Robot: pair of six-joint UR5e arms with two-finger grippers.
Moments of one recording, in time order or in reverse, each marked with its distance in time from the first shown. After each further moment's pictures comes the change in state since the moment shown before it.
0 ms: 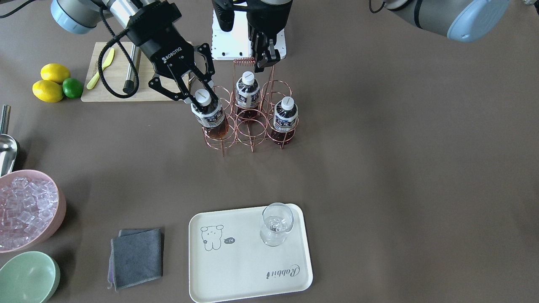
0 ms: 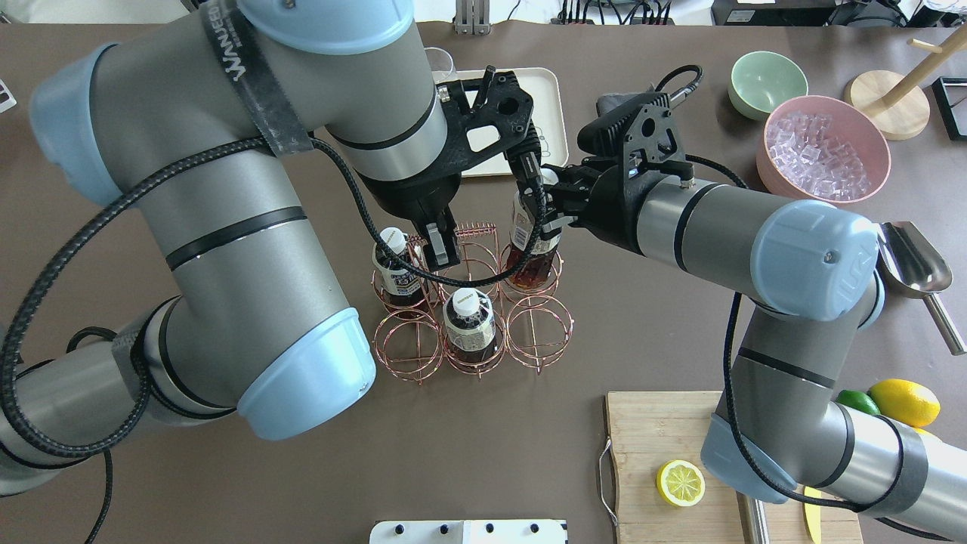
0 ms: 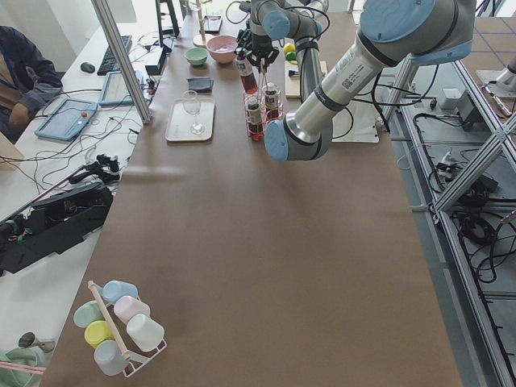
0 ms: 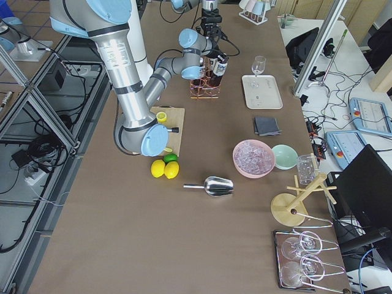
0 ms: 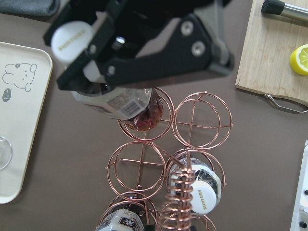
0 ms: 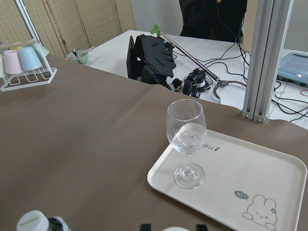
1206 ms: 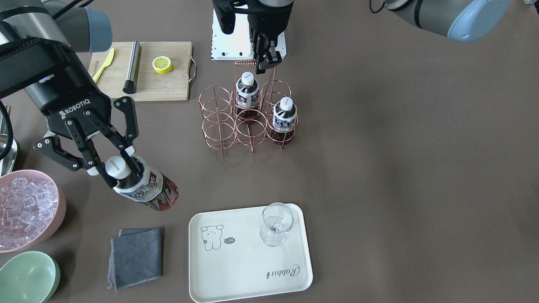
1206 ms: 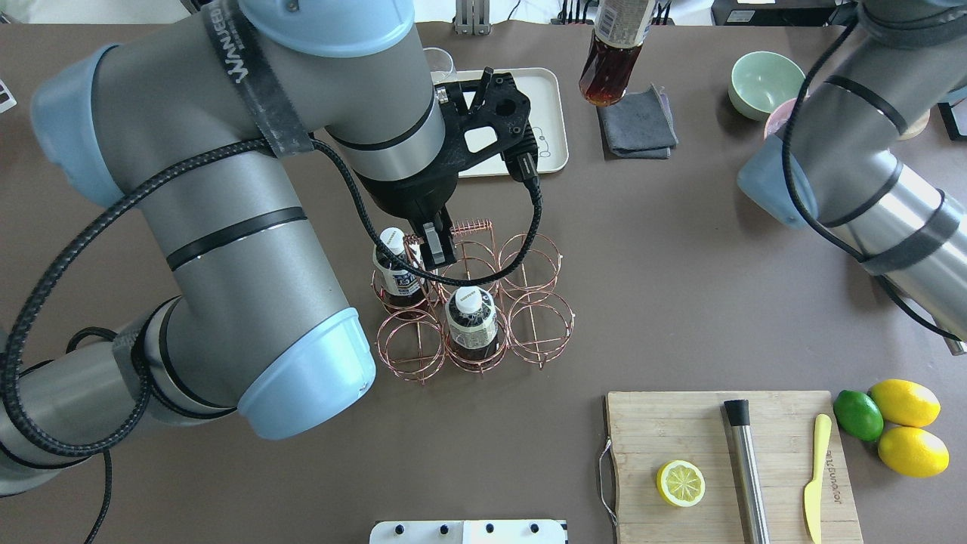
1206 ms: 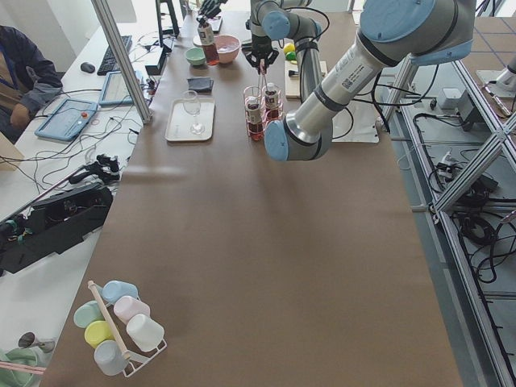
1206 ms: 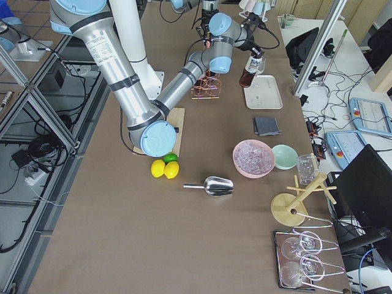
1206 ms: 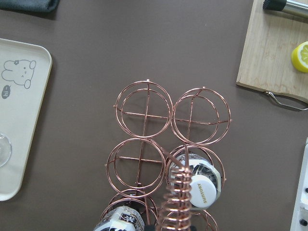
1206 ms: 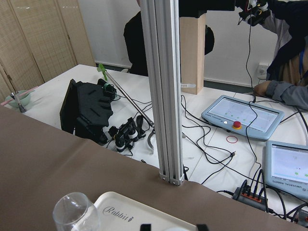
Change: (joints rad) left arm 0.000 0.002 0.002 0.009 0.010 0.005; right arm 0.357 0.139 -0.255 0.080 0.195 -0.001
